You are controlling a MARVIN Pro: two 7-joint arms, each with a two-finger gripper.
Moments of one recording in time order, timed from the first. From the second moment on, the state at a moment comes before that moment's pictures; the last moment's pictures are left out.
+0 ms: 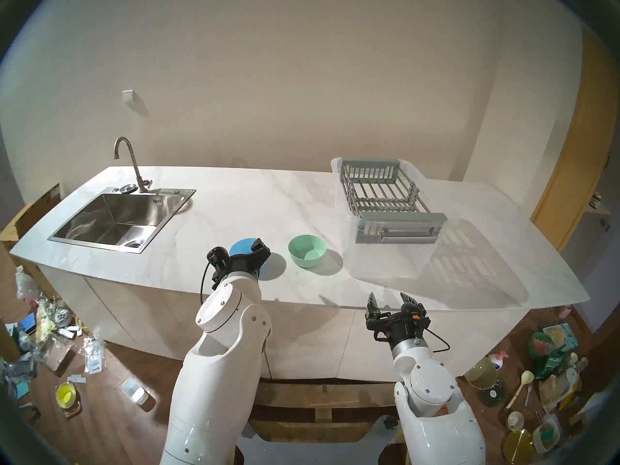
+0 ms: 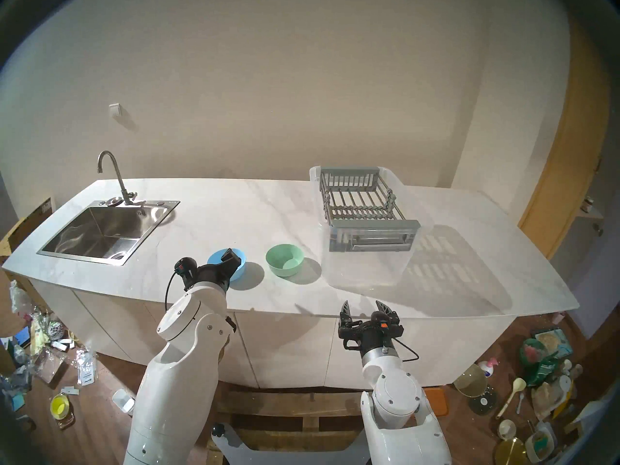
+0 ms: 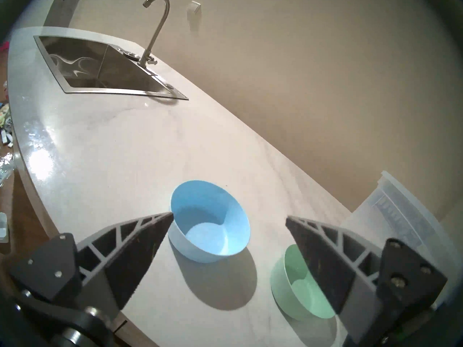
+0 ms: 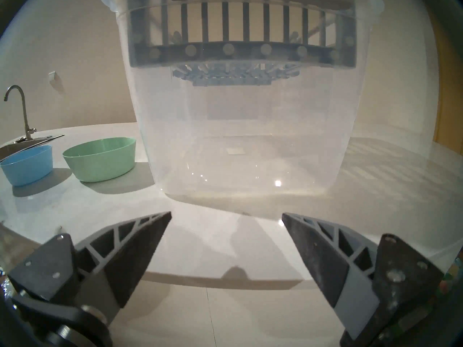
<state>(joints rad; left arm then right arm) 1.64 -1.58 -1.38 -1.93 -0.63 0.20 0.66 -1.91 -1.57 1.53 -1.78 0.01 -0.01 -0.02</state>
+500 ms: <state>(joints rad) 1.58 -1.60 -1.45 -1.79 -0.77 0.12 0.63 -1.91 -1.57 1.53 -1.78 0.01 -0.01 -0.02</state>
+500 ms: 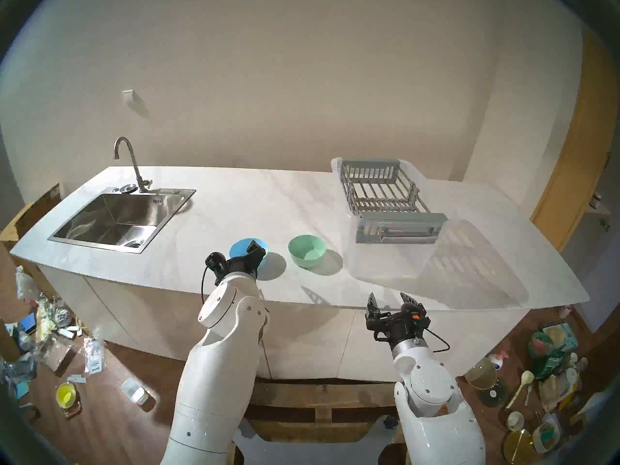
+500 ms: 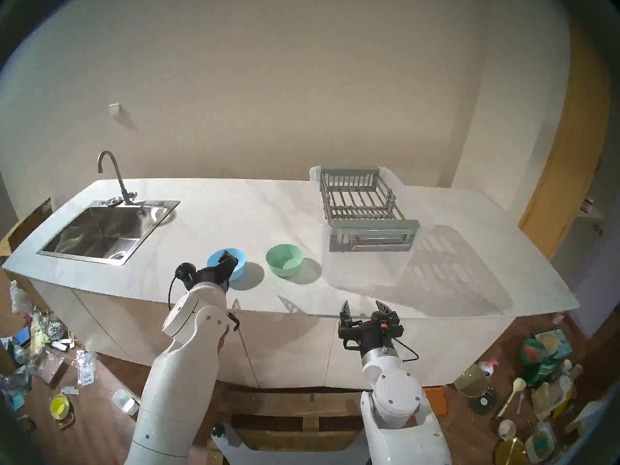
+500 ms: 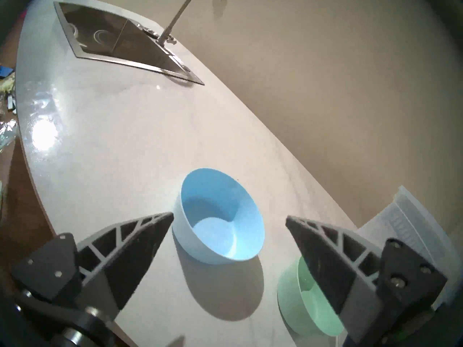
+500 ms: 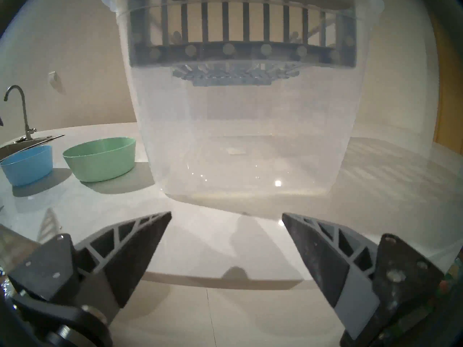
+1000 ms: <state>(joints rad) 1.51 -1.61 -1.47 -1.66 -0.82 0.08 0.60 -1.91 -1.57 1.53 -1.78 0.01 -0.01 -0.02</state>
